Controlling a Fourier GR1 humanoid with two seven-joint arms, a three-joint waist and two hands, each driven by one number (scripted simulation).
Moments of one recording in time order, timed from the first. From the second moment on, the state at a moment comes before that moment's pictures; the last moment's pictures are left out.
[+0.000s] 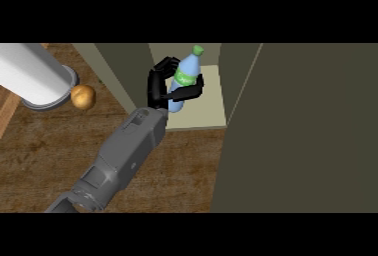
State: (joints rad) left arm -0.96 0.00 -0.31 -0.42 0.55 0.61 -0.54; right arm 0.29 -0.34 0.57 -2.49 0.04 -0.27 0.15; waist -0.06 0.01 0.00
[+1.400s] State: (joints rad) left arm -1.15 0.00 -0.21 -0.12 0.54 0.56 -0.66; right arm 0.32 -0.36 0.52 -2.48 -0.01 -0.21 0.07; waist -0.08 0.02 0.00
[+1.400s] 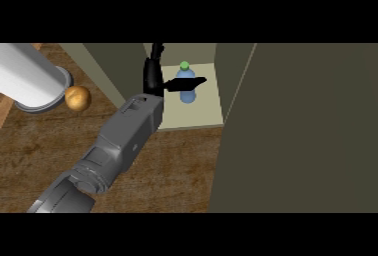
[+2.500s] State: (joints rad) left arm -1.04 0.00 -0.27 -0.43 0.64 0.21 -0.63; right arm 0.33 -0.34 0.50 -2.48 0.00 -0.20 0.10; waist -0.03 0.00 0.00
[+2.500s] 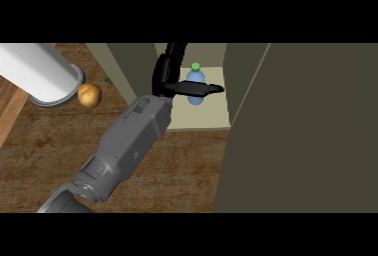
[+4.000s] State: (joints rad) left arm -0.03 0.37 -0.46 -1.65 0.59 0.27 -0.44; right arm 0.03 -0.29 0.78 -2.45 0.07 -0.17 0.52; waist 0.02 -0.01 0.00
